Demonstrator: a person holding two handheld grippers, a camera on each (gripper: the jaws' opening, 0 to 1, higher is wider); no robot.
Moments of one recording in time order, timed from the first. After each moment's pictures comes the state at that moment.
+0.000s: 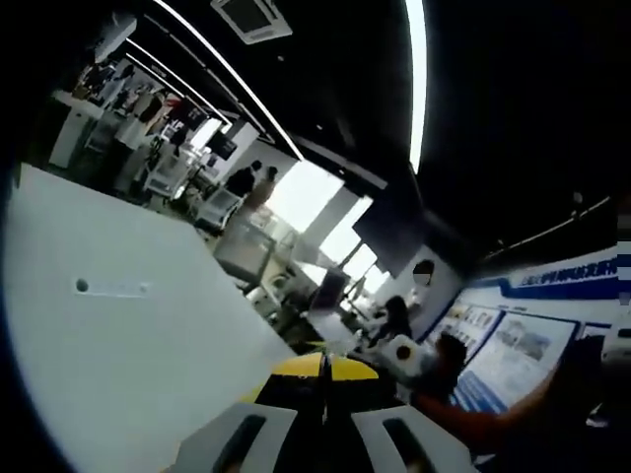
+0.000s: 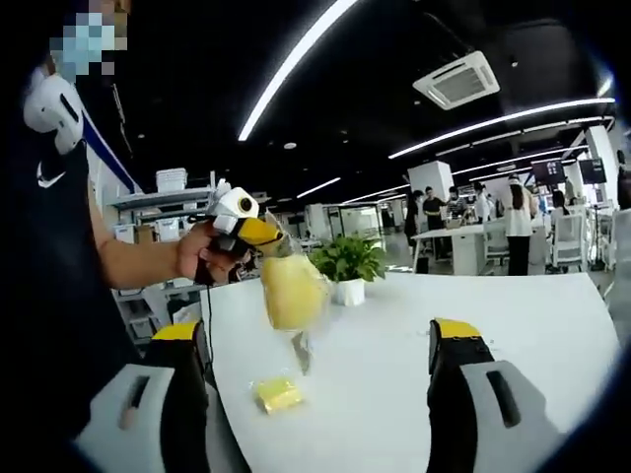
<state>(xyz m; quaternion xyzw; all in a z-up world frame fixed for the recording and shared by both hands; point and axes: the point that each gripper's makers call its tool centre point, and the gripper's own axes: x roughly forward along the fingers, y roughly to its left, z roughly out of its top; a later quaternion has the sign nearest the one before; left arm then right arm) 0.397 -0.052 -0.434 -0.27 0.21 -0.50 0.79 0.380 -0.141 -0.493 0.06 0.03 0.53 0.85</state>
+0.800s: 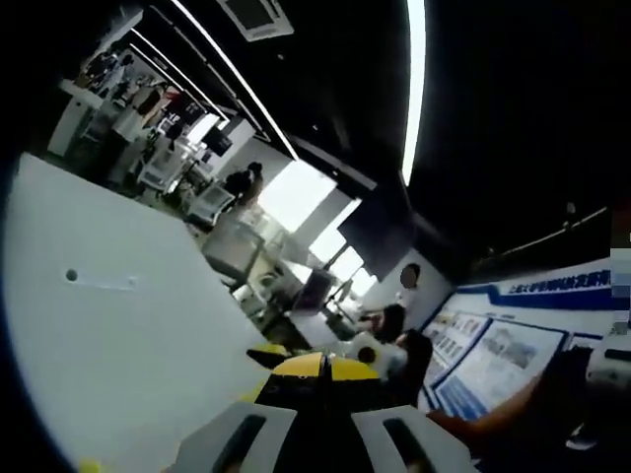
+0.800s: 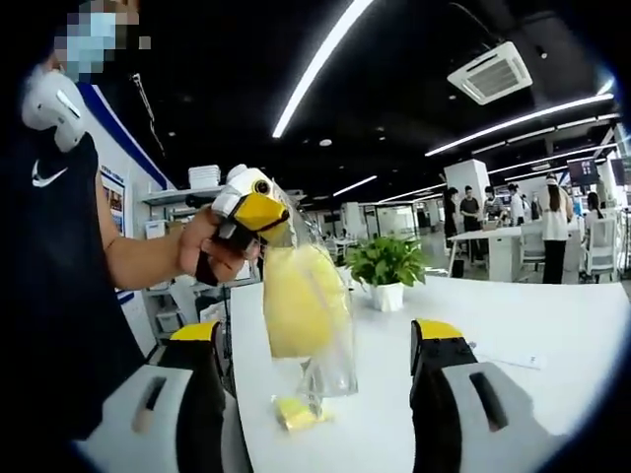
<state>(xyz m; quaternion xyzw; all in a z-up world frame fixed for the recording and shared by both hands) 0.377 -0.060 -0.414 -0.30 0.21 -0.51 0.77 0.375 -0.079 -0.482 0.06 0.02 0.59 0.80</state>
